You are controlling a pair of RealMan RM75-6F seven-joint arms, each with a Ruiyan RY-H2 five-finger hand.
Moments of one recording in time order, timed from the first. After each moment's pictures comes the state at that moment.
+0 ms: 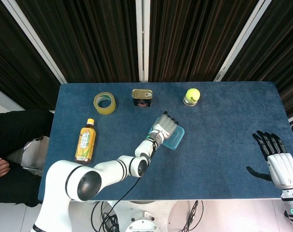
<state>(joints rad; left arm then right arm) -1.85 -1.80 0.05 -1.06 -0.06 0.53 0.84 0.12 -1.08 0.03 -1.53 -1.62 1.51 0.15</state>
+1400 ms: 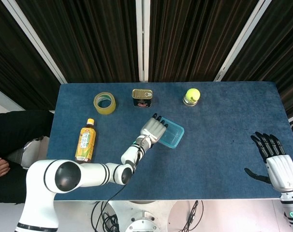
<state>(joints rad) -1.67 -1.73 0.00 -1.28 0.13 0.72 0.80 0.11 -1.08 0.02 -1.54 -1.65 1.55 0.13</state>
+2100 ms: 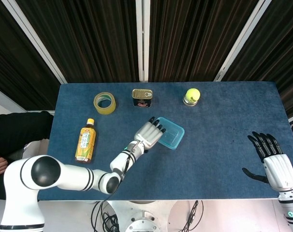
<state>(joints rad) -1.55 -1.60 -0.02 -1.57 0.33 0.89 0.78 0.12 -1.08 0.02 -1.55 -1.67 1.55 0.12</state>
